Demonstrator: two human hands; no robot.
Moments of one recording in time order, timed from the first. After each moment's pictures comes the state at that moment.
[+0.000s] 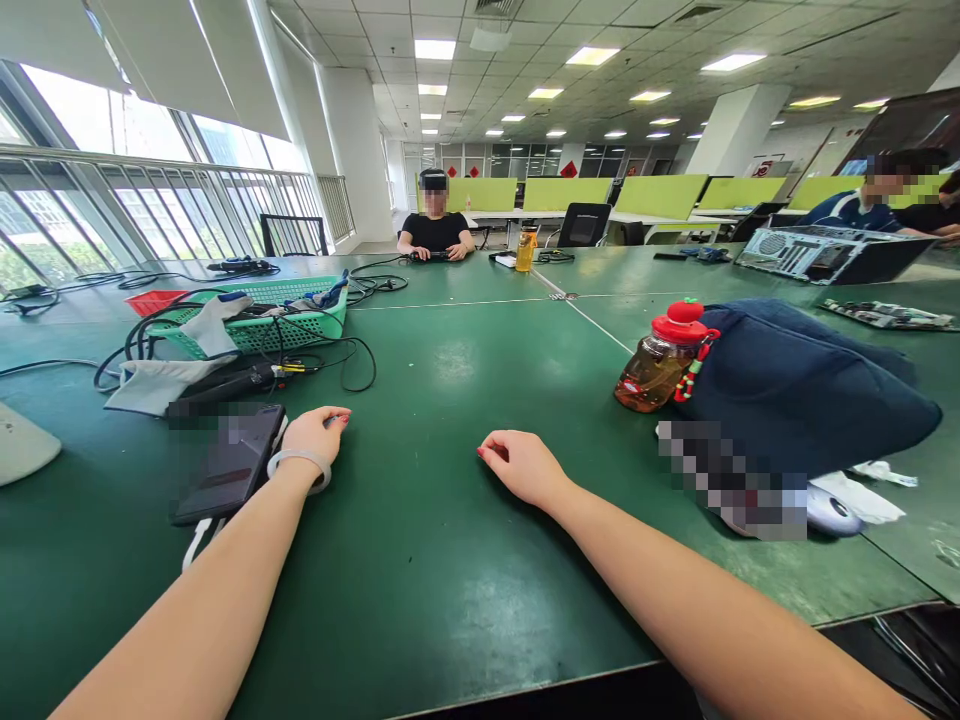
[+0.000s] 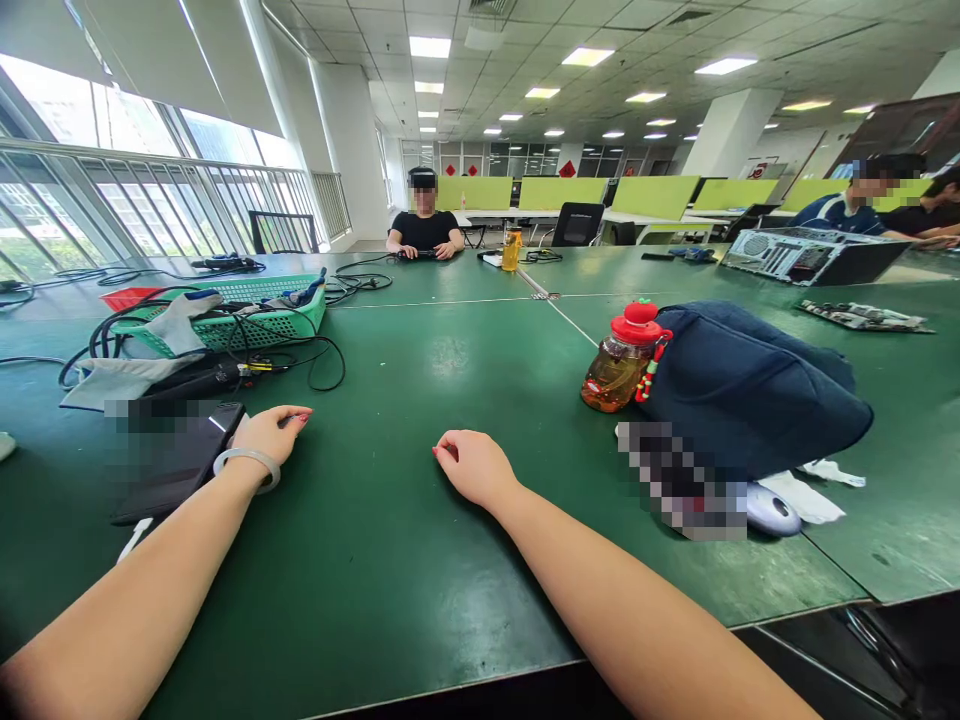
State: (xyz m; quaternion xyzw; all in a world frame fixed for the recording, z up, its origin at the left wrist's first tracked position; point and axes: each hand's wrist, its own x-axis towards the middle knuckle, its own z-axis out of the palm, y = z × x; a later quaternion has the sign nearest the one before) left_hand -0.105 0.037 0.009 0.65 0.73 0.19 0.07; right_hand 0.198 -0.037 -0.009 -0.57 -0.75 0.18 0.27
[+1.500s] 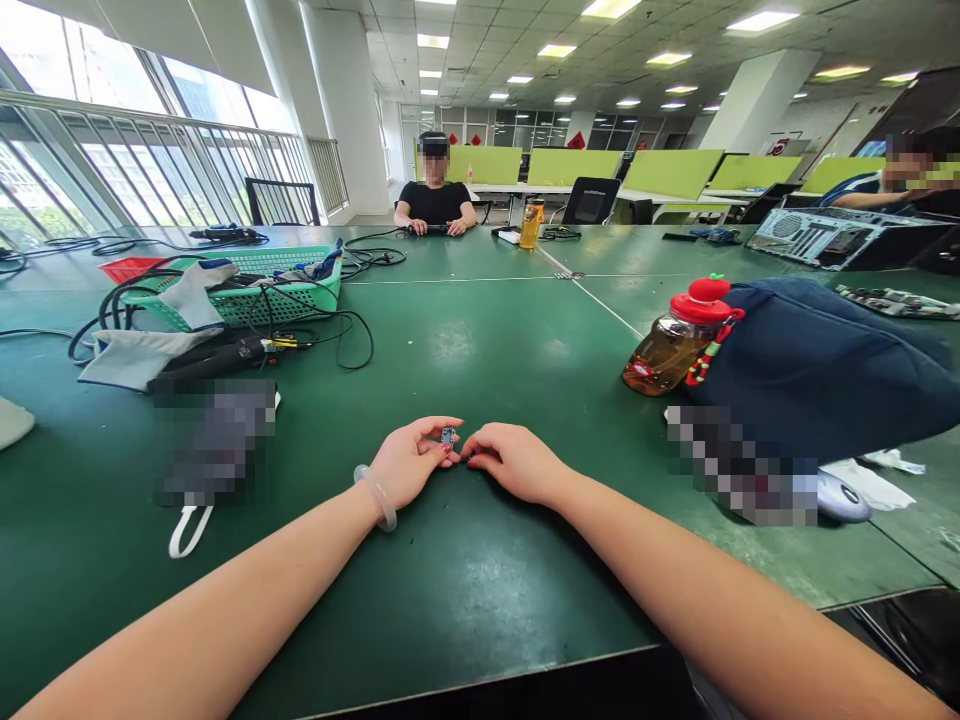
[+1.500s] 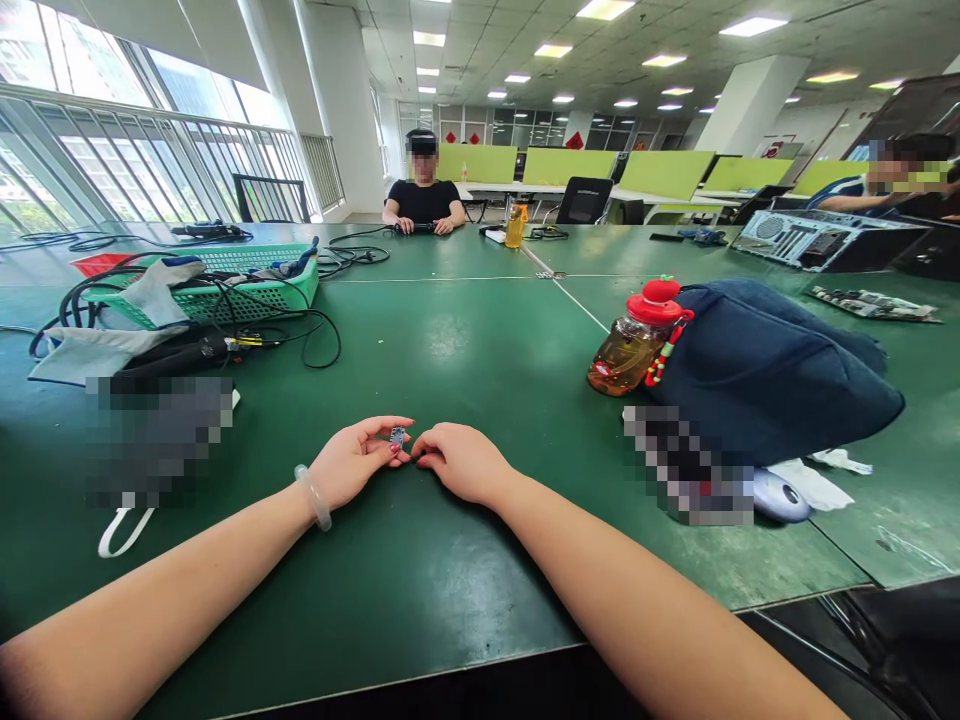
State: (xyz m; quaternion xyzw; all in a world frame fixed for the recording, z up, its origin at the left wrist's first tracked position) left_hand 0.004 -0.029 -0.007 0.64 0.45 0.33 0.53; right_hand 0.188 -0.039 -0.012 -0.45 -0.84 0.20 0.23
